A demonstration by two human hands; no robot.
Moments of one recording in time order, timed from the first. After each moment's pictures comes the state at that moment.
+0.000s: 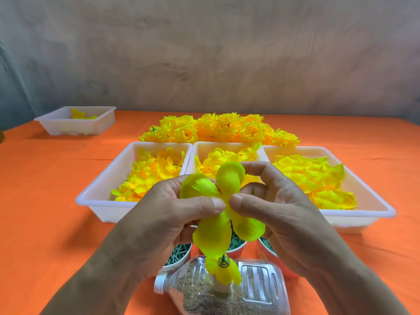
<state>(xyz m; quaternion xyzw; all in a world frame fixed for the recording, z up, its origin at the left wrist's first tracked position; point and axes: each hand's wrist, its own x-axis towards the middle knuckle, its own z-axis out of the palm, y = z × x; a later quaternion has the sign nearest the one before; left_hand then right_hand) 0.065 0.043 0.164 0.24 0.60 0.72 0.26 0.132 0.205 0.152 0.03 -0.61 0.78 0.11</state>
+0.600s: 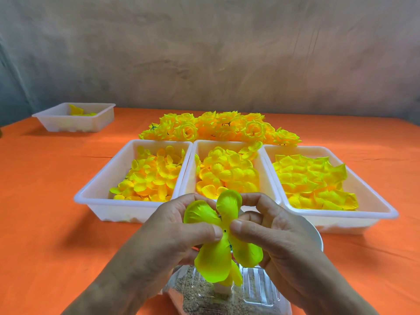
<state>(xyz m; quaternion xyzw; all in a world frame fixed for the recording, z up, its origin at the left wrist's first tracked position) 0.070 0.041 0.142 0.20 0.60 0.71 0.30 0.140 0.198 0.122 -0.03 -0.59 0.81 0.06</state>
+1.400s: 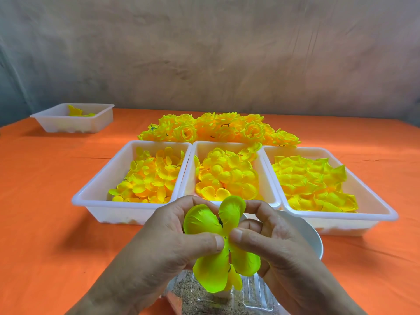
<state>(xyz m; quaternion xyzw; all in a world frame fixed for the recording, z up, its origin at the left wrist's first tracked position) 0.069 0.036 0.137 0.25 0.64 0.67 0.27 0.141 0.197 0.116 -0.02 -0.55 0.83 0.05</state>
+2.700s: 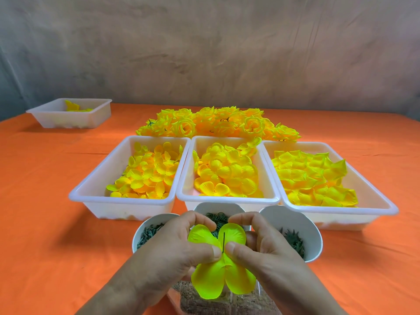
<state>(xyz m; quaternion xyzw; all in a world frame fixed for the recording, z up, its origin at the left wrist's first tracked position) 0.063 0.041 0.103 0.16 0.72 0.60 0.31 0.142 0.200 0.083 -0.11 -0.71 0.69 0.05</state>
